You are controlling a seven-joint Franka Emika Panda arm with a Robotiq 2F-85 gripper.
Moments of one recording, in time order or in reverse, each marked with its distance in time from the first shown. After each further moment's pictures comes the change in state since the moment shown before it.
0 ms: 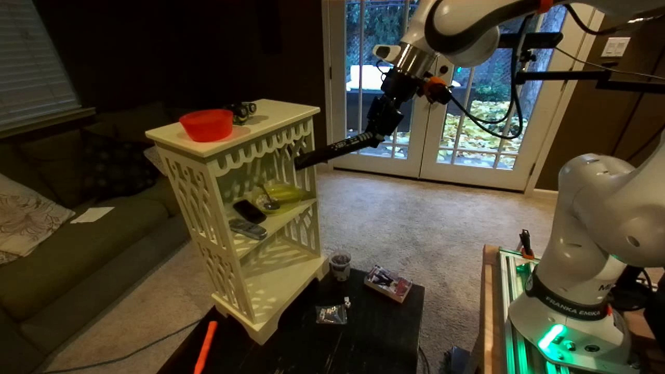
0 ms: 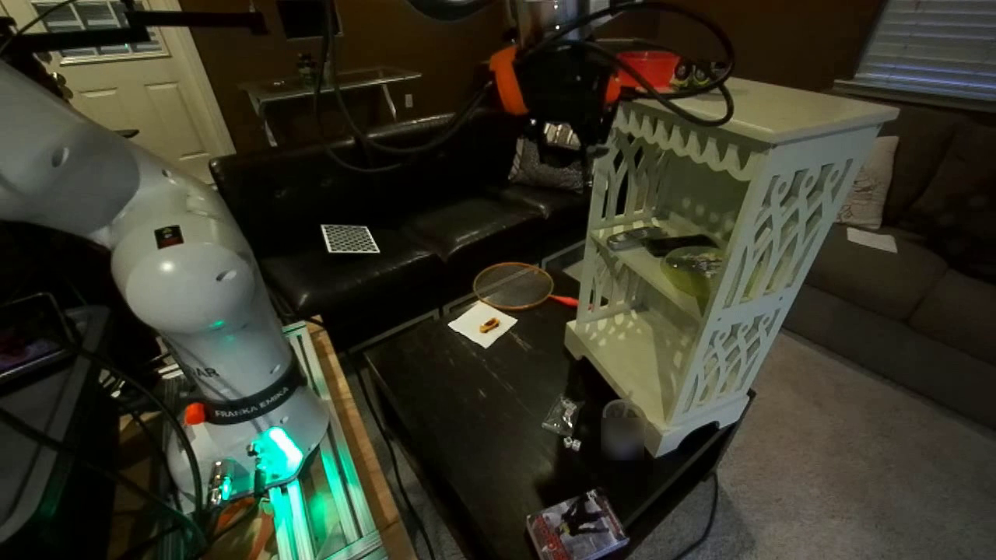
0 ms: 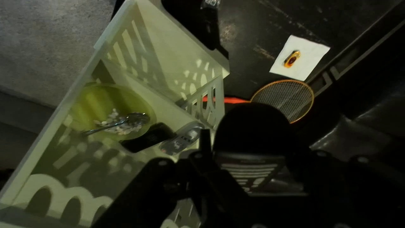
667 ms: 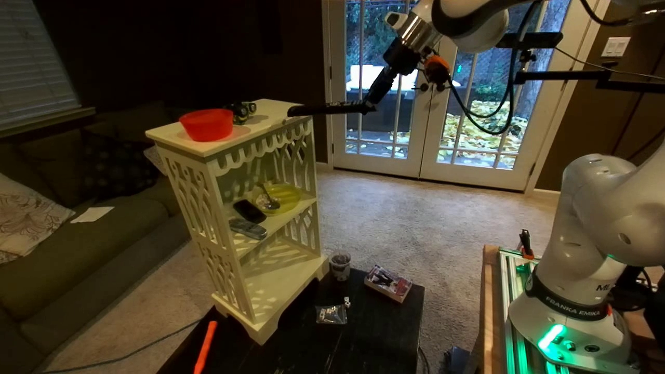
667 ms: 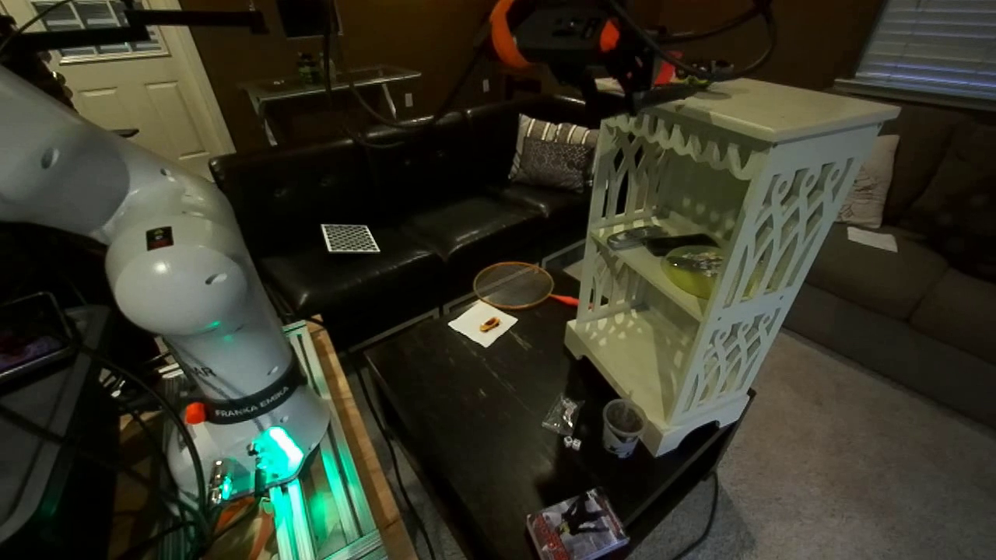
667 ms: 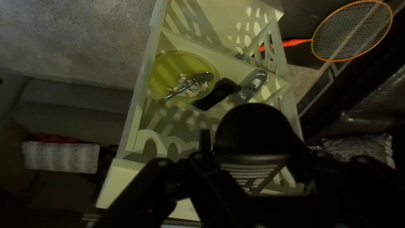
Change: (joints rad) arm -0.064 -0.039 0.024 0.033 0.002 0.168 0.247
